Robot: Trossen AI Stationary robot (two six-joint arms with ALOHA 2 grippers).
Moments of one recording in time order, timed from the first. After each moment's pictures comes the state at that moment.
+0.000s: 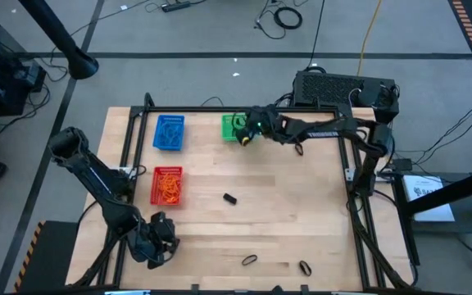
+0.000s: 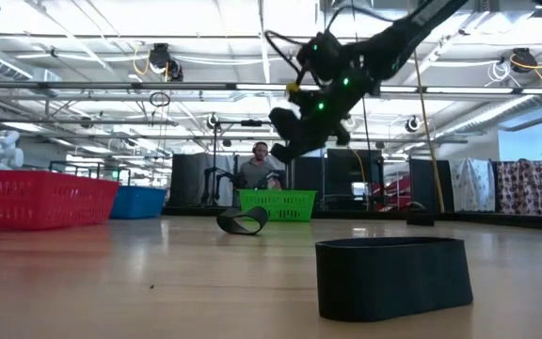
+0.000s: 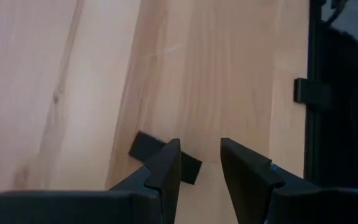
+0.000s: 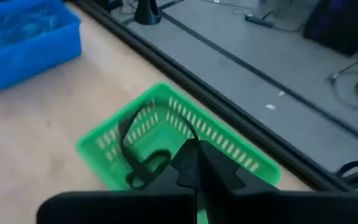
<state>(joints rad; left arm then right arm) -0.91 1.35 0.70 -0.36 -0.24 -1.05 -0.36 1.80 1.15 0.03 0.38 0.22</state>
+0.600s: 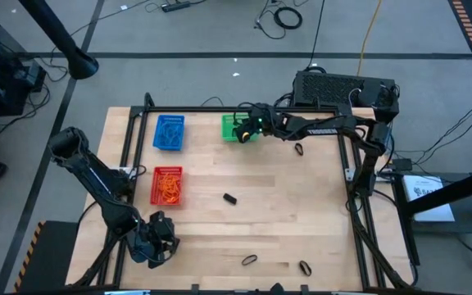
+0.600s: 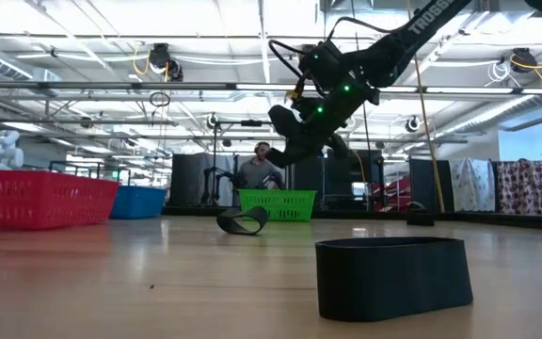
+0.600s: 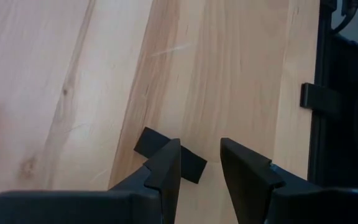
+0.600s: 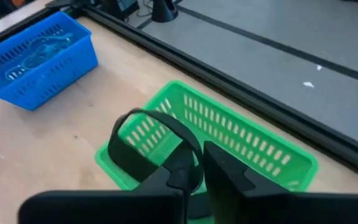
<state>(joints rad) -0.92 1.35 0.70 -0.38 -0.27 -1.12 -0.42 1.83 1.15 0.07 0.23 0.39</state>
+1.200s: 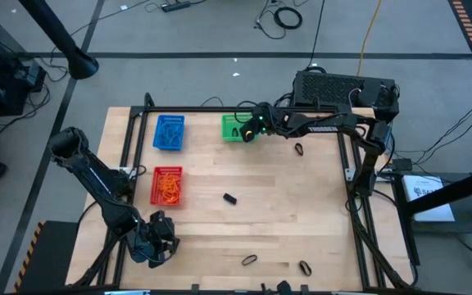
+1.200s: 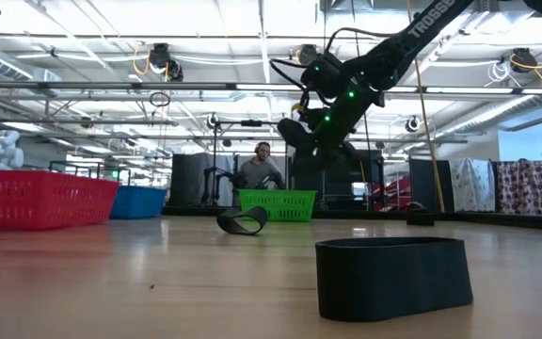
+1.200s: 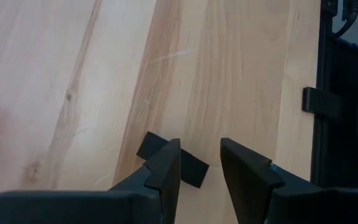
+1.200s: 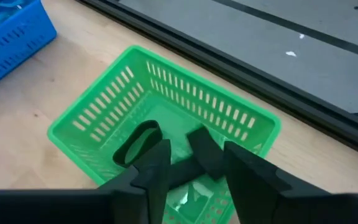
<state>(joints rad) -0.92 1.35 0.70 -0.38 -0.29 -1.11 -0.46 1.83 1.15 -0.06 0.23 0.43</state>
